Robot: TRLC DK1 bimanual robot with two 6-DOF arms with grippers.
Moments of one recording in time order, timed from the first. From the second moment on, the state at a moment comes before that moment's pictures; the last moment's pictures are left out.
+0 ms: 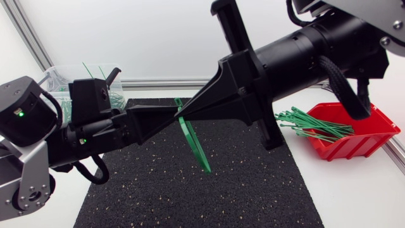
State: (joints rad) left arm -0.49 1.17 0.47 0.83 0.80 -0.70; right arm 0.65 1.35 1.30 -0.69 -0.93 1.39
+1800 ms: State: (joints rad) left arm -0.49 1.16 0.46 0.83 0.80 -0.71; right arm 0.65 1.36 1.29 -0.63 -0.90 1.40
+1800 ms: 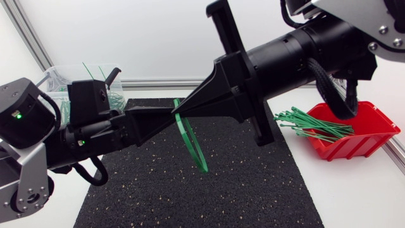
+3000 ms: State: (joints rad) left arm -0.49 1.17 0.46 0.83 0.80 -0.71; right arm 0.65 1.37 1.28 -0.61 -0.88 1.40
